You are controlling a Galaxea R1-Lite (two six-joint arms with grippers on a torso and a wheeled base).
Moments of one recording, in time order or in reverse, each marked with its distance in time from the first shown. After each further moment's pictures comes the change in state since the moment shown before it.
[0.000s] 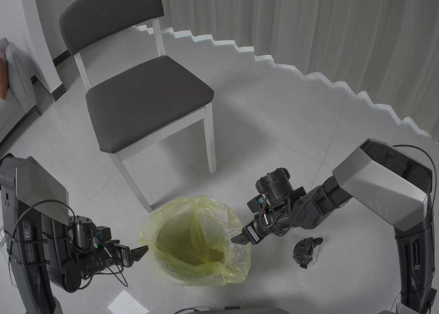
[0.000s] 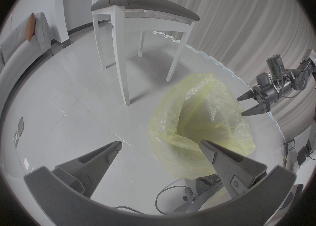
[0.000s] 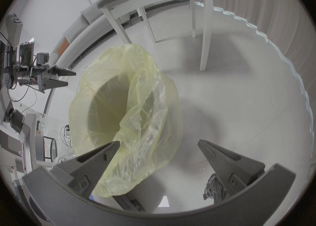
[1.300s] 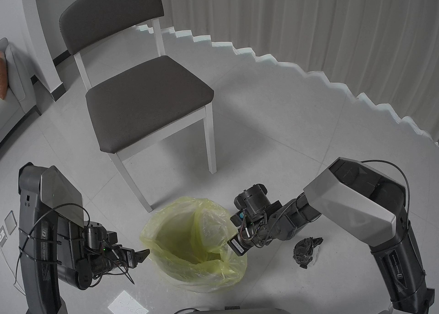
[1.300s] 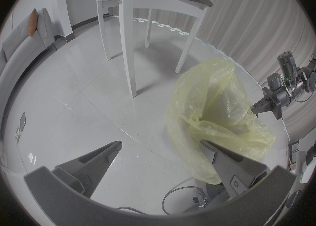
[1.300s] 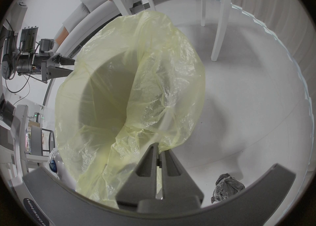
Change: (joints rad) left arm 0.024 0.182 -0.122 0.000 0.037 0.013; right arm 0.065 0.158 -0.153 0.071 -0.042 0.002
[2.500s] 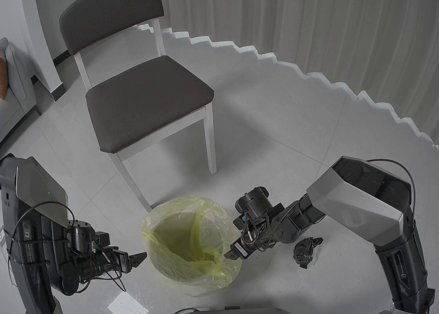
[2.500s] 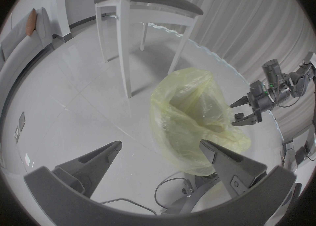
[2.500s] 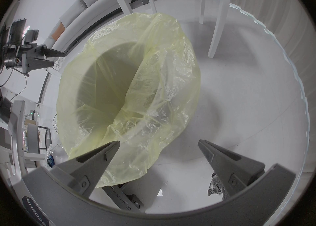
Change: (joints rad) left arm -0.018 -0.176 0.170 0.000 -0.043 -0.014; right arm 0.016 -0.041 0.066 0.004 -0.060 0.001
